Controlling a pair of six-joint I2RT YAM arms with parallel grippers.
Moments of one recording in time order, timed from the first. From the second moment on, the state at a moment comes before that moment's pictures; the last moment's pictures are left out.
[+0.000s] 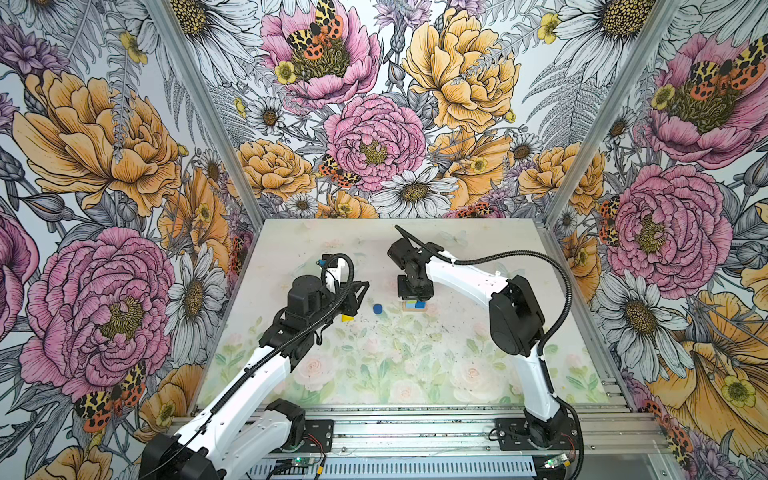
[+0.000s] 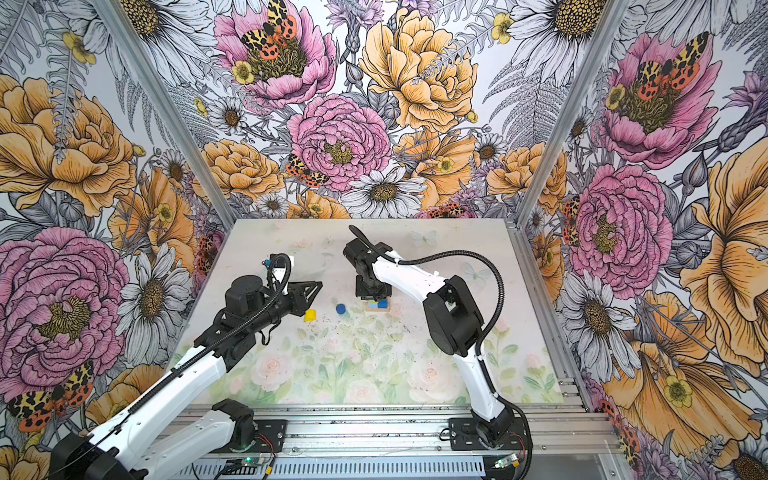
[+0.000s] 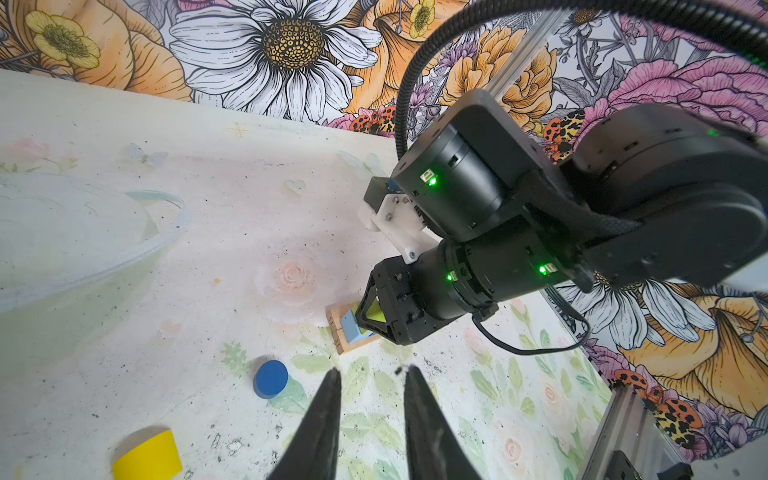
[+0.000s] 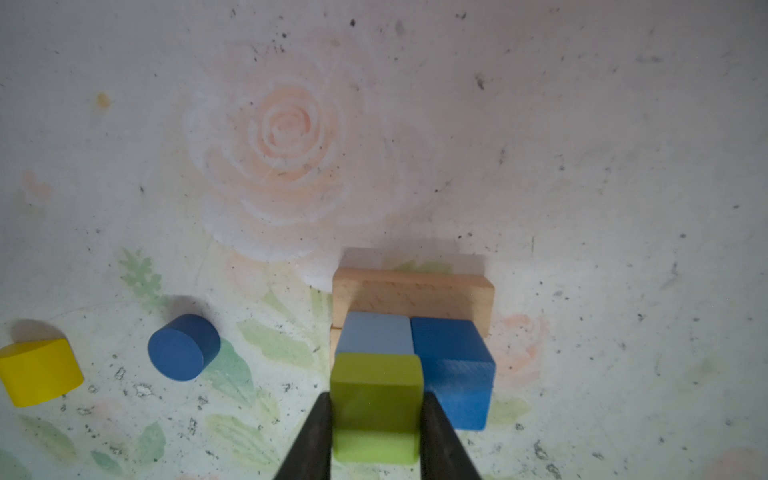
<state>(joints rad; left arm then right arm) -0.38 0.94 0.64 -0.02 0.29 -0.42 0.70 2.18 1.88 -1.08 0.06 0.68</state>
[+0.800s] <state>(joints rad) -0.38 0.92 0.63 -0.02 0.28 -0.42 0.70 2.18 1.88 -1.08 0.06 0.70</state>
